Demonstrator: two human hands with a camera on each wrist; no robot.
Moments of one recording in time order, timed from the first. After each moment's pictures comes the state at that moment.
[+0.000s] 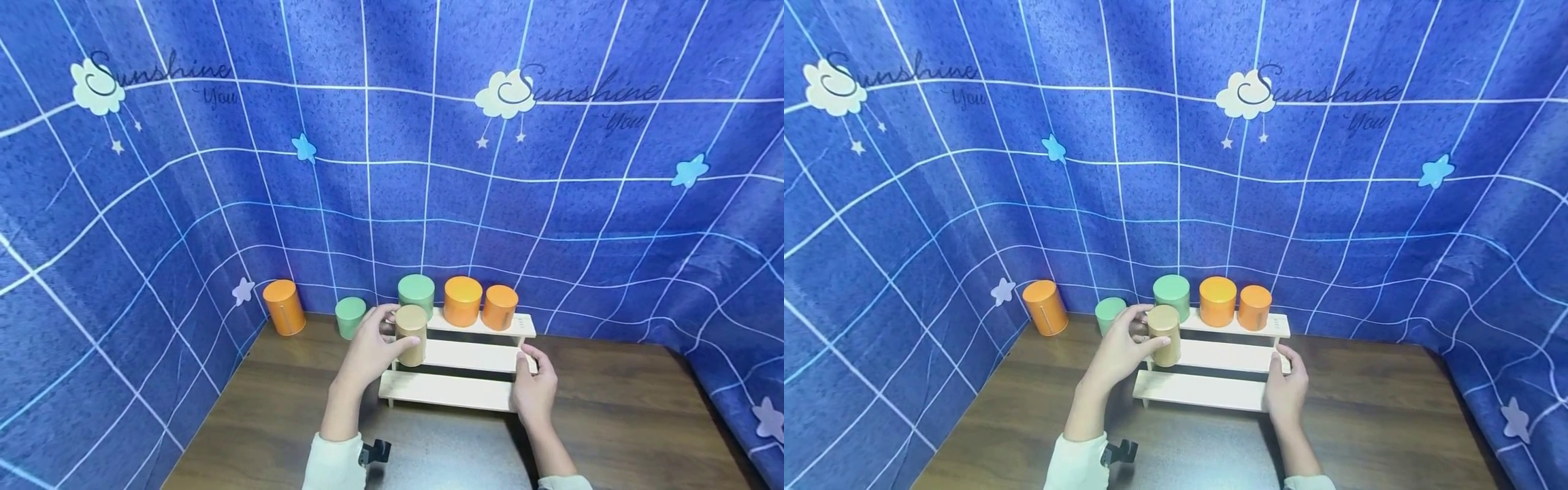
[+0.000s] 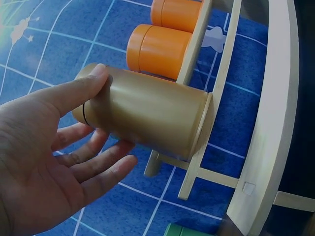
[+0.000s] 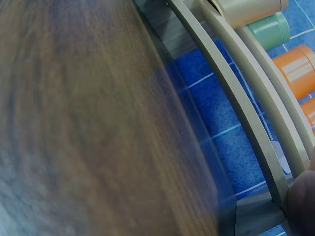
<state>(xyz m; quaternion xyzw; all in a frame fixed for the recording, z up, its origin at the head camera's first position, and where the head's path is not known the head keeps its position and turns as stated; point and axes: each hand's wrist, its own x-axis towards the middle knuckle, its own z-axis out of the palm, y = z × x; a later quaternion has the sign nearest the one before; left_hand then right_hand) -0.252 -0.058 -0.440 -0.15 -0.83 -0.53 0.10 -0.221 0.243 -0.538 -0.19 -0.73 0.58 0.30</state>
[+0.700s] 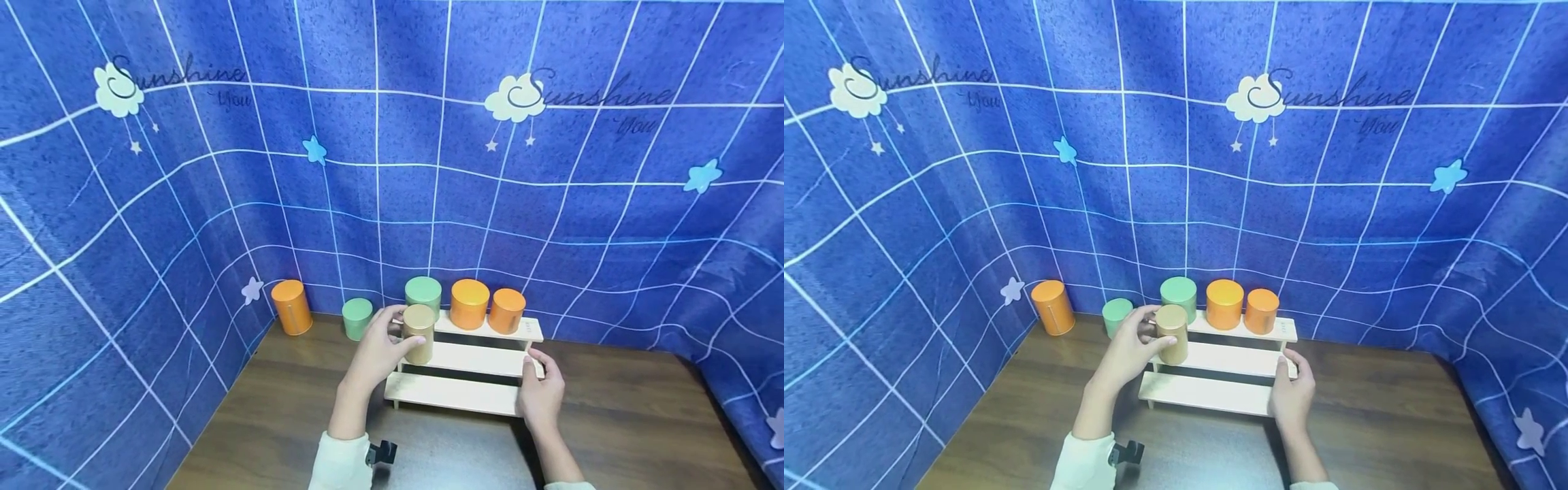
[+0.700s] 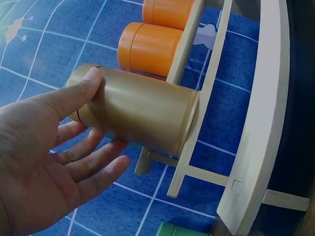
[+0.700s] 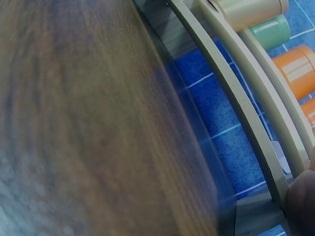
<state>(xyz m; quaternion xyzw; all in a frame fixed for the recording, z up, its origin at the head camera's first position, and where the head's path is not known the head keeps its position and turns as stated) -0.257 -0.057 -0.446 -0.15 -0.83 -0.52 0.10 -0.223 0.241 -0.539 -0.19 -0.73 0.58 0.30</state>
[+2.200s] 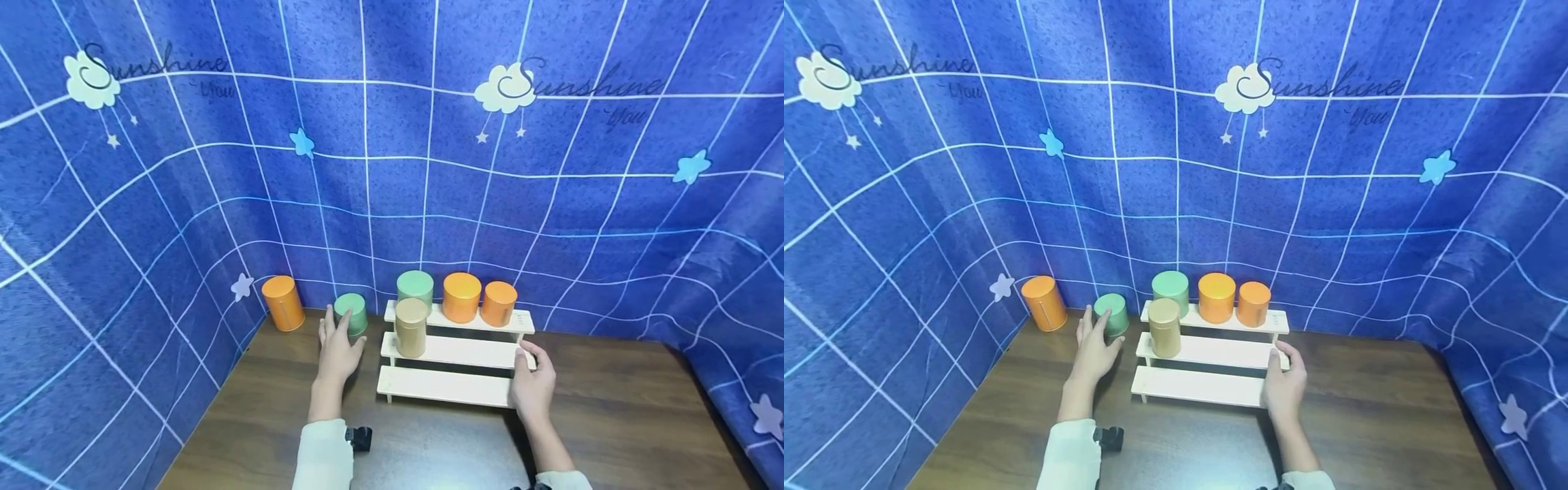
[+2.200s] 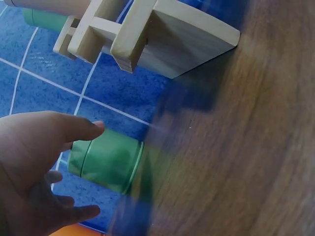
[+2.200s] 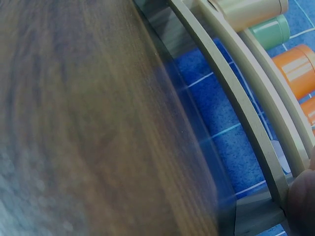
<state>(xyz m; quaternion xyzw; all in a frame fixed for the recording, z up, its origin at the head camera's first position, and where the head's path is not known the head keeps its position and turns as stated) -0.302 -0.118 -0.529 0.00 -0.92 -0.38 0.14 -0.226 0.245 -0.544 -0.18 -0.73 0.58 0.30</state>
